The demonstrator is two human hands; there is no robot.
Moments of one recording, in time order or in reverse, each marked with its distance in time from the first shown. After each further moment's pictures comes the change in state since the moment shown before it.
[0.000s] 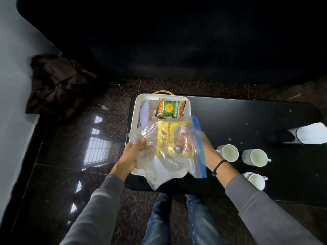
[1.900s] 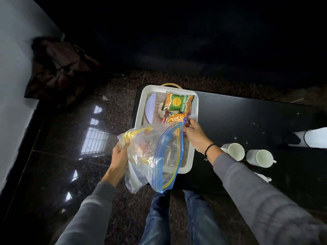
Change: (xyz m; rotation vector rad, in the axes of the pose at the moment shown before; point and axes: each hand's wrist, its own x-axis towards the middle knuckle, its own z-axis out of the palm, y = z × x) left_hand 0.002 -0.041 -0.059 0.004 0.068 0.242; right_hand 0.079 0.029 0.025 -0.226 -0.007 -0.049
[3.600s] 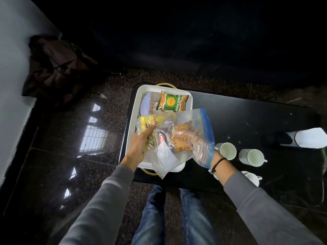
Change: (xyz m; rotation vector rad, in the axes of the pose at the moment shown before) left_hand 0.005 0.030 0.091 -0.105 -0.116 -0.181; right_hand -0.048 0.042 -0.050 0.330 -0.023 0.427
